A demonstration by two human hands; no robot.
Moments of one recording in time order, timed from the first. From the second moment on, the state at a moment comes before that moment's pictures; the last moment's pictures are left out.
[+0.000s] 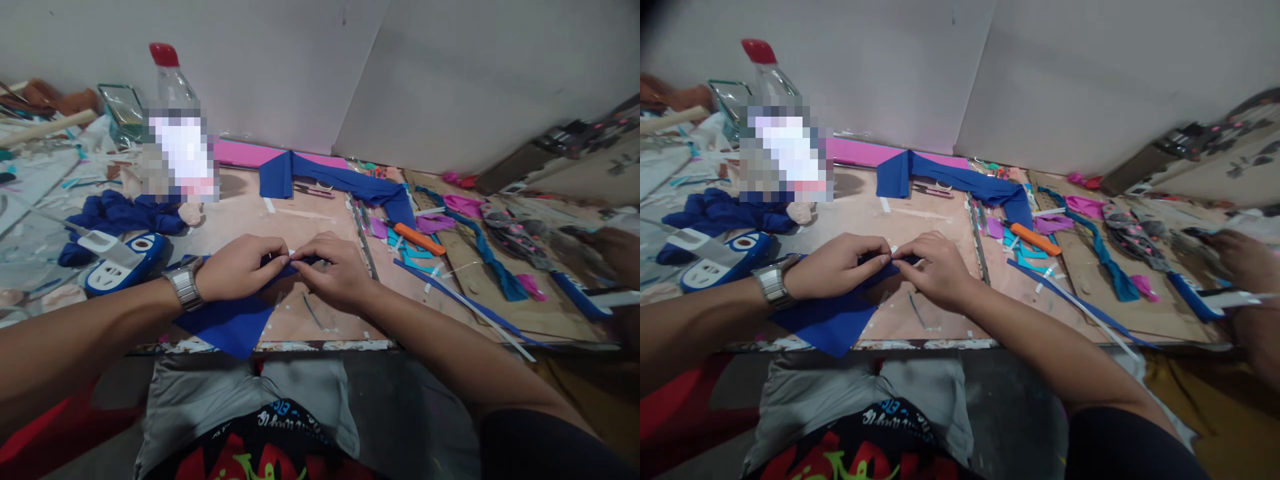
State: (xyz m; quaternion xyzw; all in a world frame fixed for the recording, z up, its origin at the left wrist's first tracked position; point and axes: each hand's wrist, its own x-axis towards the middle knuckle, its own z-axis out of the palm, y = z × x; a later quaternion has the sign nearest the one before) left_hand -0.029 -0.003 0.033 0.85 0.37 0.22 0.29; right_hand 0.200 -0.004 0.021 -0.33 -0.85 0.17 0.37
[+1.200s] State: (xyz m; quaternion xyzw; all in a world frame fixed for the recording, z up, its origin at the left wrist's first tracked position) left_hand -0.027 -0.005 0.034 0.84 0.38 0.28 0.28; right_hand 0.197 -0.005 0.022 -0.37 -0.85 0.12 0.35
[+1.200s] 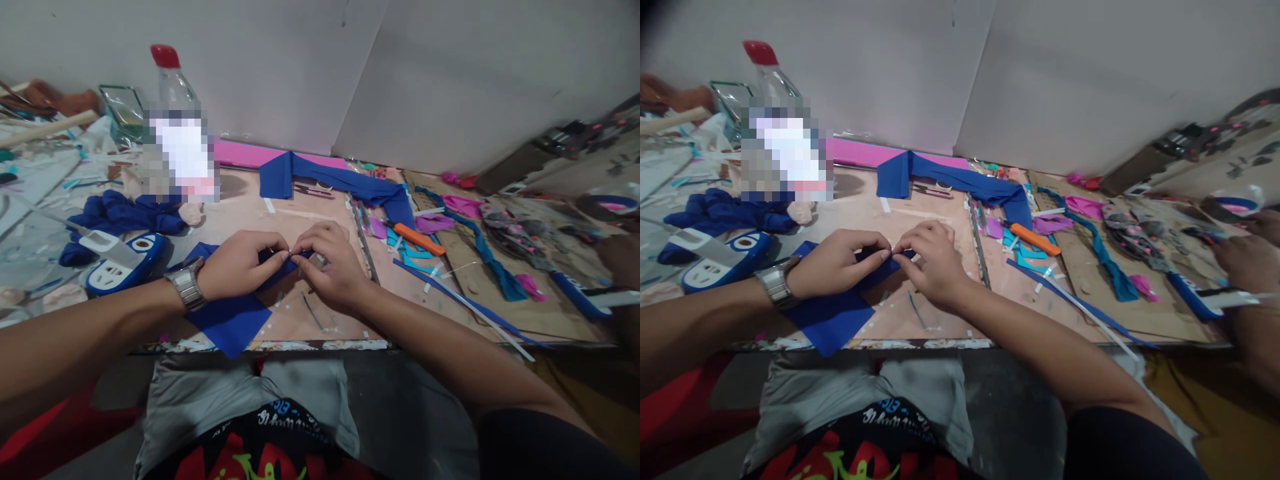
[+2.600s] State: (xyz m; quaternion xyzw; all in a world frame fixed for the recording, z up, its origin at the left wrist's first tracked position) left_hand -0.029 -0.006 0.029 0.88 0.37 0.24 0.17; right_hand 0.197 0.000 0.021 -0.35 -0.85 0.21 0.33
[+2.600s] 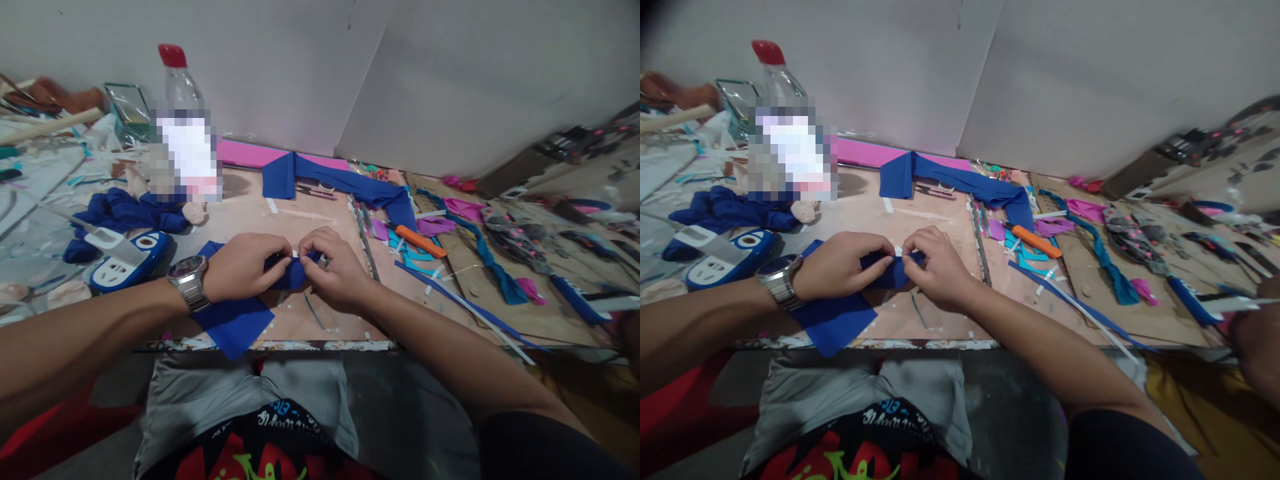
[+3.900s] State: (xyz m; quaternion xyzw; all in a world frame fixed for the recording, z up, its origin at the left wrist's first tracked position) left_hand -0.031 0.003 0.032 0.84 0.37 0.21 0.34; right_hand 0.200 -0.001 0.022 -0.32 -0.88 0.13 0.32
